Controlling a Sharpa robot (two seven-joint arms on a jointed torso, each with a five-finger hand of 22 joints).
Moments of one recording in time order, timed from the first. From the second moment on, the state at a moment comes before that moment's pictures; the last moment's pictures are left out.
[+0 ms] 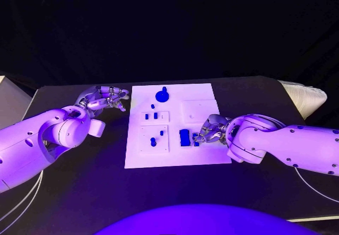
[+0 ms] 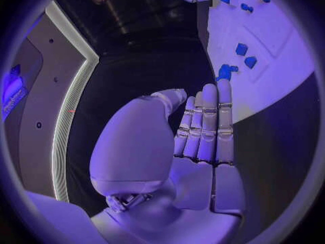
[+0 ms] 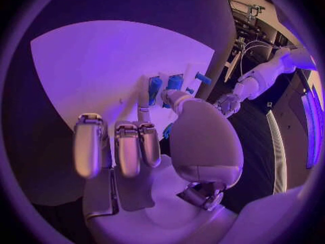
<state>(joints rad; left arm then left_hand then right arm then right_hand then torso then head) 0.93 -0.89 0.29 1.43 -0.34 -0.18 0.14 1.45 -0.19 0.53 0.21 0.25 0.90 0.20 0.25 0.29 0.98 0.13 0.41 0.11 1.03 0.06 0.97 0.40 0.18 0.98 0.14 0.77 0.54 1.16 -0.93 -0.15 1.79 -1.10 -0.31 -0.65 1.09 -0.24 0.37 0.29 0.50 1.04 0.06 0.39 0.58 1.47 -0.02 1.57 1.31 1.46 -0.09 1.57 1.31 0.05 1.47 0.02 1.38 1.31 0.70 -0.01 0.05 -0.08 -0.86</state>
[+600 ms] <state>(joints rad) 0.93 -0.89 0.29 1.43 -0.34 -0.18 0.14 1.45 -0.19 0.53 0.21 0.25 0.90 0.20 0.25 0.29 0.98 0.13 0.41 0.11 1.03 0.06 0.97 0.40 0.18 0.98 0.14 0.77 0.53 1.16 -0.96 -0.15 1.80 -1.09 -0.31 -0.63 1.10 -0.24 0.34 0.27 0.43 1.04 0.06 0.39 0.58 1.47 -0.02 1.57 1.31 1.46 -0.09 1.57 1.31 0.05 1.47 0.02 1.38 1.31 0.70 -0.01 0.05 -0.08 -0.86</state>
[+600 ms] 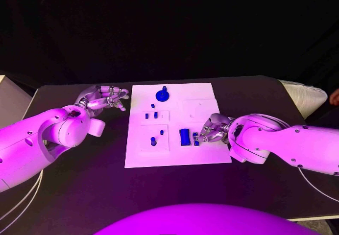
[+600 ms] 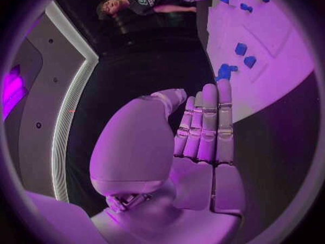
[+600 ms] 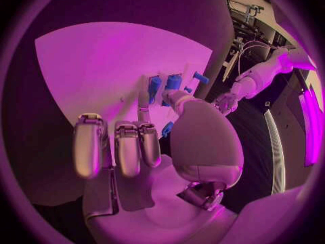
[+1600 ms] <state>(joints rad) 0.93 -0.88 0.29 1.42 -0.34 -0.18 0.14 1.45 -0.19 0.53 0.21 0.25 0.90 0.20 0.25 0.29 0.97 0.13 0.41 0.11 1.03 0.06 0.97 0.40 0.18 0.98 0.14 0.77 0.53 1.16 -0.98 -0.15 1.80 -1.10 -0.28 -0.58 1.28 -0.16 0.13 0.29 0.11 1.06 0.05 0.38 0.56 1.47 -0.02 1.57 1.31 1.47 -0.09 1.57 1.31 0.05 1.47 0.02 1.38 1.31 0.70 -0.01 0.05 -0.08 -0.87</state>
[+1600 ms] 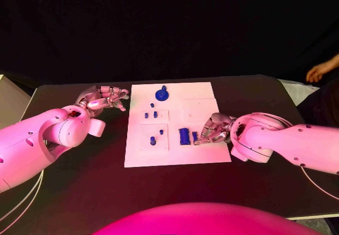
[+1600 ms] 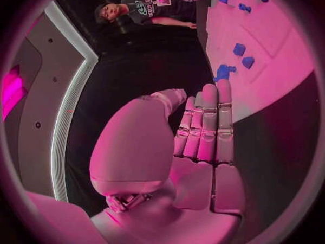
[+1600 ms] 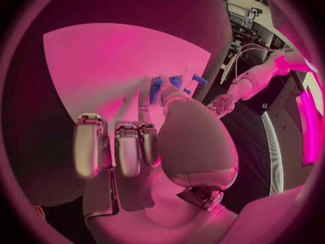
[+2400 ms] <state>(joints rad) 0.93 -0.88 0.29 1.42 -0.34 -0.18 0.14 1.45 -0.19 0.53 0.21 0.25 0.90 0.20 0.25 0.29 0.97 0.13 0.41 0.12 1.03 0.06 0.97 0.40 0.18 0.98 0.14 0.77 0.53 1.15 -0.94 -0.15 1.76 -1.14 -0.29 -0.59 1.30 -0.15 0.13 0.29 0.09 1.06 0.05 0.38 0.56 1.47 -0.02 1.57 1.31 1.46 -0.09 1.57 1.31 0.05 1.47 0.02 1.38 1.31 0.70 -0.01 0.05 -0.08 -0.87</state>
